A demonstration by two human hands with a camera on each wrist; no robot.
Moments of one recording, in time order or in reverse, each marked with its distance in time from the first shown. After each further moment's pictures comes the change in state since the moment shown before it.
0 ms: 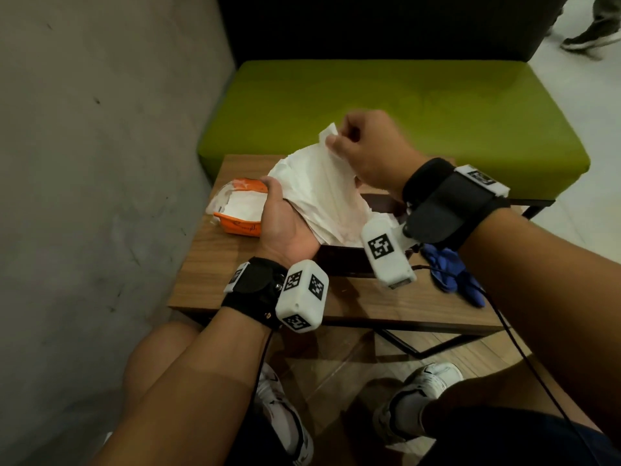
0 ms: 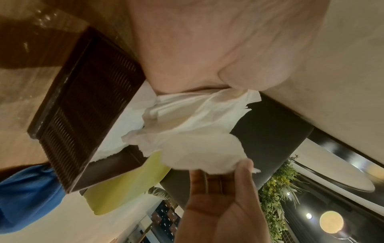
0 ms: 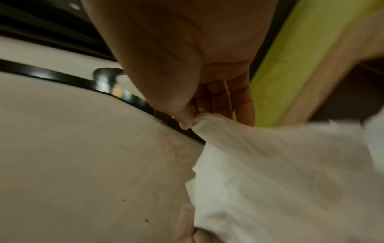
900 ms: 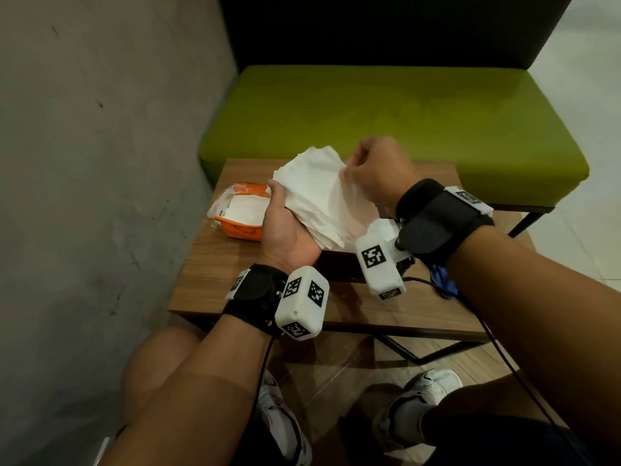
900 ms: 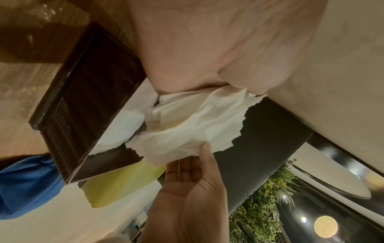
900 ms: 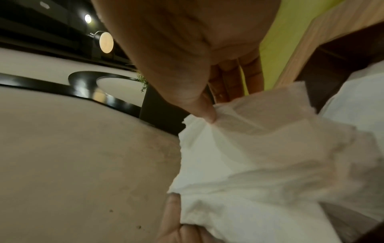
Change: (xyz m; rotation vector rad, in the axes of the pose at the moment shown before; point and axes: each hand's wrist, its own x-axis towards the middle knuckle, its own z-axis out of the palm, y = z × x) left_hand 0.004 -0.002 -0.006 -0.042 -0.061 -0.011; right_hand 0.002 0.020 0.014 0.031 0.067 0.255
